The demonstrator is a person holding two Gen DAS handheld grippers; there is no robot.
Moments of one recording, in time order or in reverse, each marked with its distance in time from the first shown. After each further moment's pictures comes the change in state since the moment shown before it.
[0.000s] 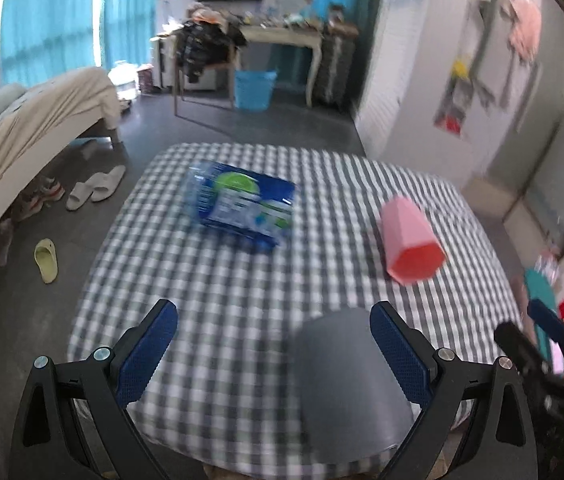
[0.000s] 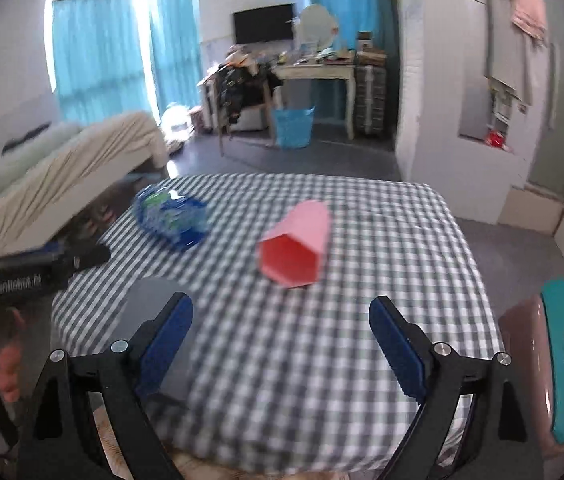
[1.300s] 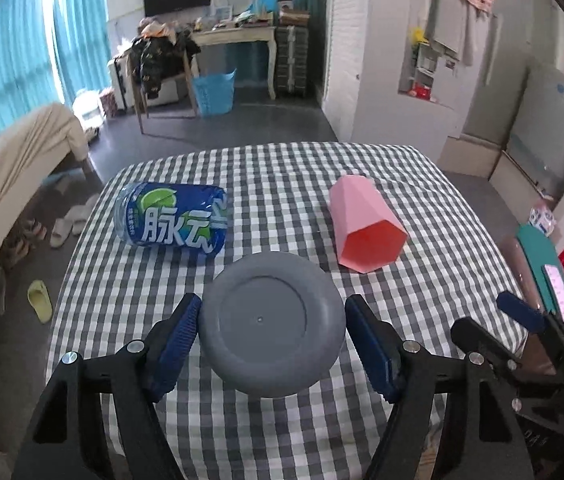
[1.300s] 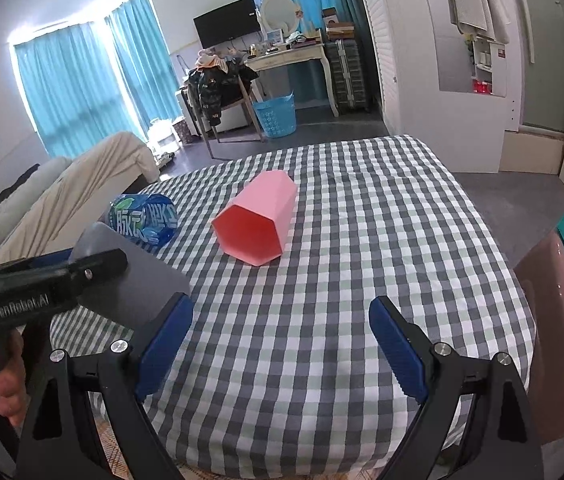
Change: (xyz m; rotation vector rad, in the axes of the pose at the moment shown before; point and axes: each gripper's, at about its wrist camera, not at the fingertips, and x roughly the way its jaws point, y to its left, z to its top) left arm 0.008 -0.050 0.000 0.175 -0.014 -0.029; right arm 0.021 -0.042 -0.025 0.163 0.037 0.041
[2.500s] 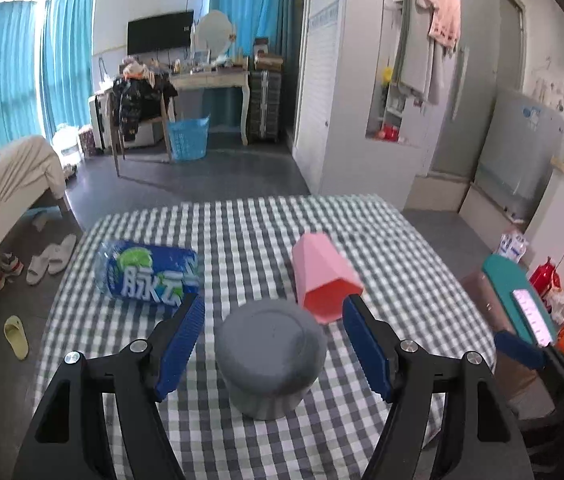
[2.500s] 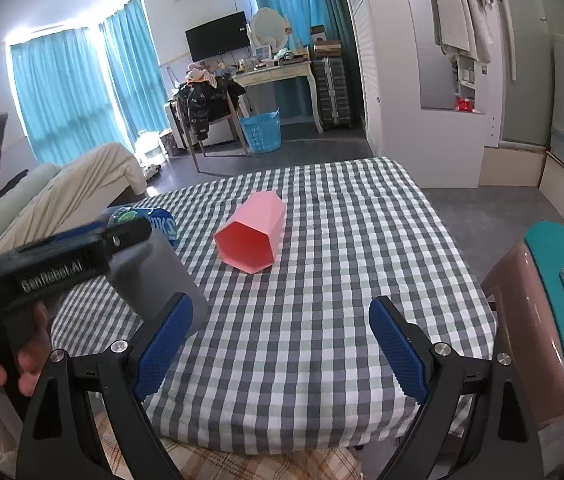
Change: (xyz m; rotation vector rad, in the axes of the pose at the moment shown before) left arm -0.032 -0.003 0.014 0.005 -0.197 -0.115; right arm -0.046 0.005 -0.004 -0.011 -0.060 -0.068
